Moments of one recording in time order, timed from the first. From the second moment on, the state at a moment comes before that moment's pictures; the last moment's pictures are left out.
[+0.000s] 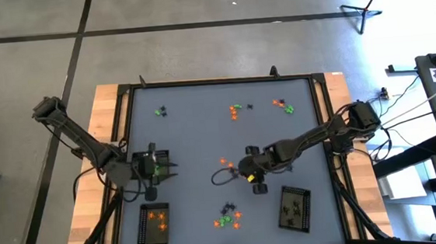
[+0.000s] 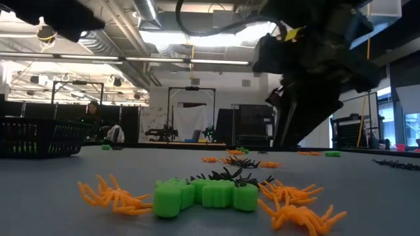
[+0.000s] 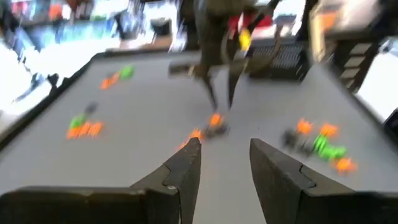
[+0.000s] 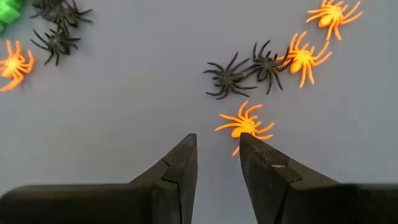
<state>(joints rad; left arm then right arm) -0.69 0.85 0.42 0.06 -0.73 -0.19 0.27 1.73 0.98 -0.32 0.01 0.18</state>
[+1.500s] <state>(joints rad) -0.62 0.99 0.24 0.58 -0.67 -0.06 0.29 1.80 1.06 -0.28 0.15 0.17</state>
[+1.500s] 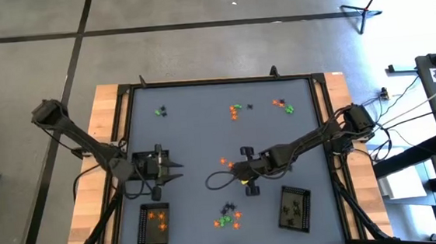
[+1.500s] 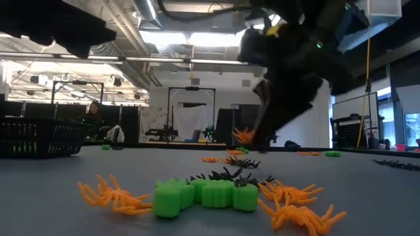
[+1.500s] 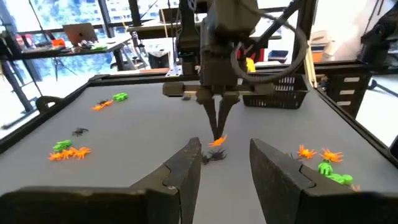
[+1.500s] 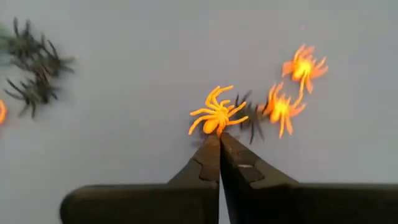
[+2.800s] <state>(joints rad) -0.40 1.65 0.57 0.79 -0.40 0.22 0.21 1.80 1.14 0.03 -0.14 0.11</state>
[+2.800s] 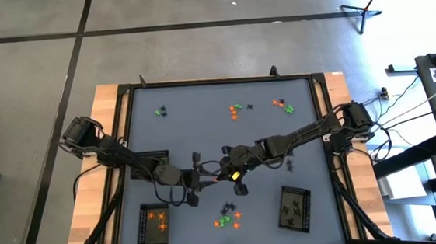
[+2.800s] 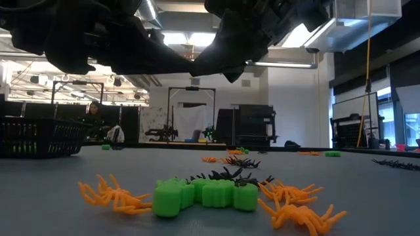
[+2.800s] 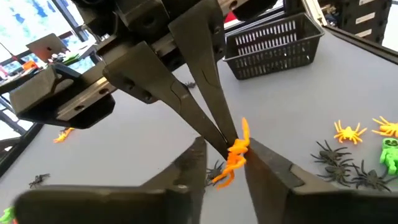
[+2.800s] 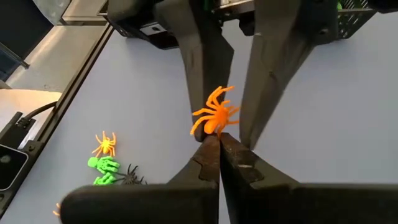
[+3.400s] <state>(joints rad) -0.48 1.36 0.57 0.17 -0.44 -0.02 0.21 1.80 1.15 -0.04 -0.10 0.10</state>
